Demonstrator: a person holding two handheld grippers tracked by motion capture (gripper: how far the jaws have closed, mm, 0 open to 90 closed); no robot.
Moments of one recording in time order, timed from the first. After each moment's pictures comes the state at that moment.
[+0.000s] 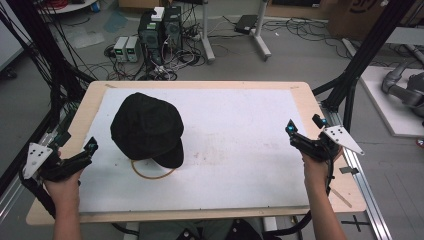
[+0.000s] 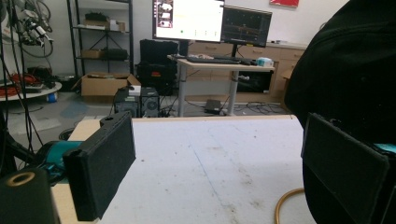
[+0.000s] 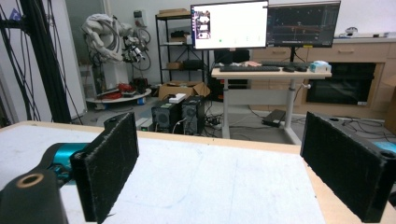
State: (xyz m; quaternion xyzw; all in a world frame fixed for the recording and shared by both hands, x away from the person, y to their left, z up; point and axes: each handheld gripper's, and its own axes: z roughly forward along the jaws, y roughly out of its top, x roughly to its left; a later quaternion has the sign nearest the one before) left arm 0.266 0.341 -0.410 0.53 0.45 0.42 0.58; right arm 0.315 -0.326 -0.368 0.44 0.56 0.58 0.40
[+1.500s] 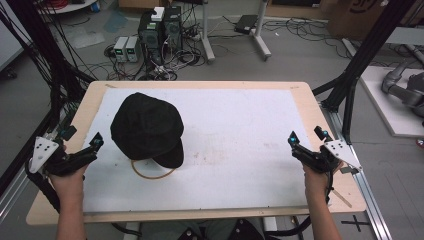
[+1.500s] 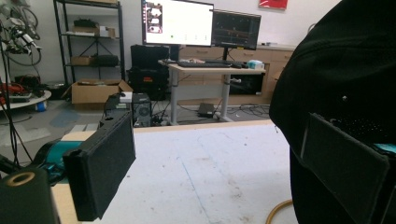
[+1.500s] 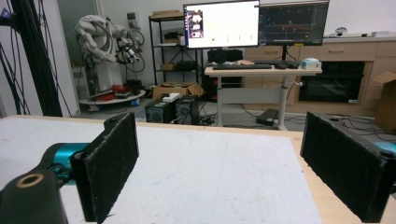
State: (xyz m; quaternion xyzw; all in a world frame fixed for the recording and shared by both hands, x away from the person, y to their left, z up) left arm 0.277 0.329 -0.402 0.54 0.43 0.42 0.59; right arm 0.302 -0.339 -0.405 0.44 0.55 0.58 0.41
